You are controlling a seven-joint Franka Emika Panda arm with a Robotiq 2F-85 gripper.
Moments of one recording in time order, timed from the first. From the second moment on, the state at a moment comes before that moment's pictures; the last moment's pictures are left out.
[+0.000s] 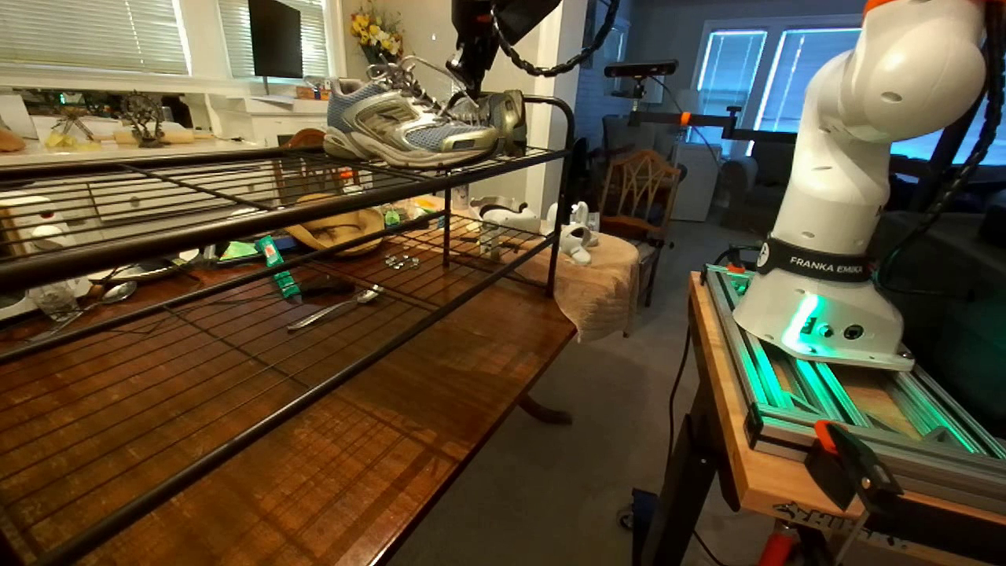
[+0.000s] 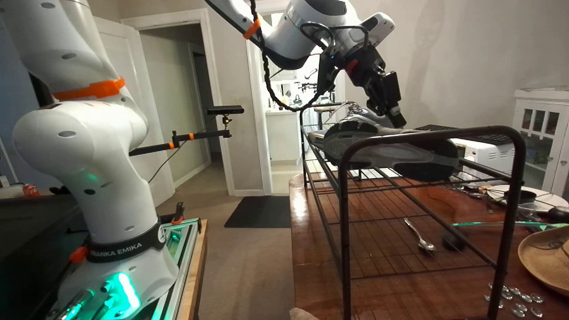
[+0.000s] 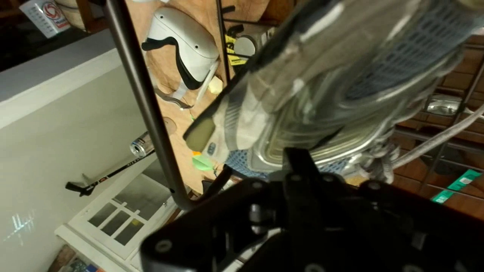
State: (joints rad) arm -0.02 -0.13 0.09 -2.23 -0.77 2.20 0.69
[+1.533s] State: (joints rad) arm -0.03 -0.06 0.03 -2.10 -0.48 2.03 0.88
